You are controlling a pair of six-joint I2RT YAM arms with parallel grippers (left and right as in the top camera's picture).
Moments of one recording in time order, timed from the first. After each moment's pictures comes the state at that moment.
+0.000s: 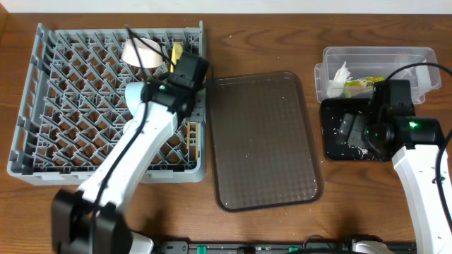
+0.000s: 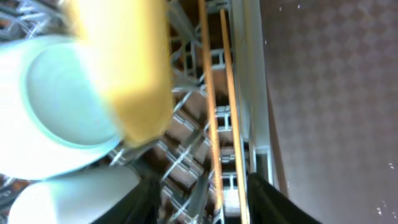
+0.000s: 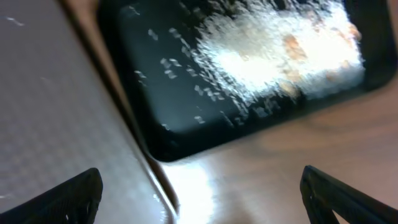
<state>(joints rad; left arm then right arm) -0.37 1.57 1.32 -0.94 -0.22 -0.25 -0.01 1.29 1.11 -1.02 0.08 0.31</state>
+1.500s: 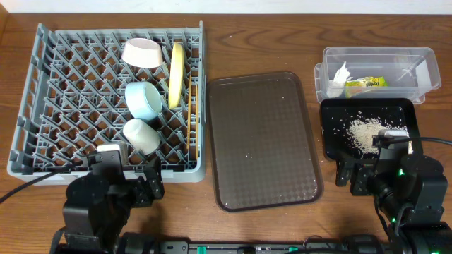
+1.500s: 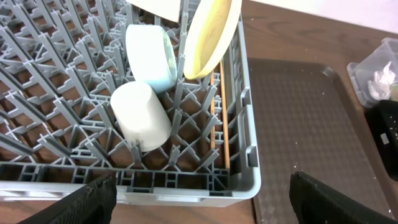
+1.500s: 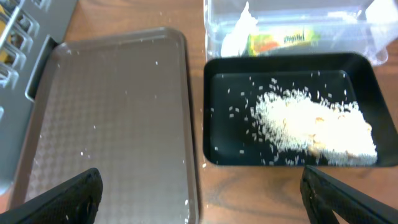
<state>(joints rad) -0.12 0.48 0.89 -1.04 0.02 -0.27 0.05 0.60 0.86 -0.97 -0.06 0.10</state>
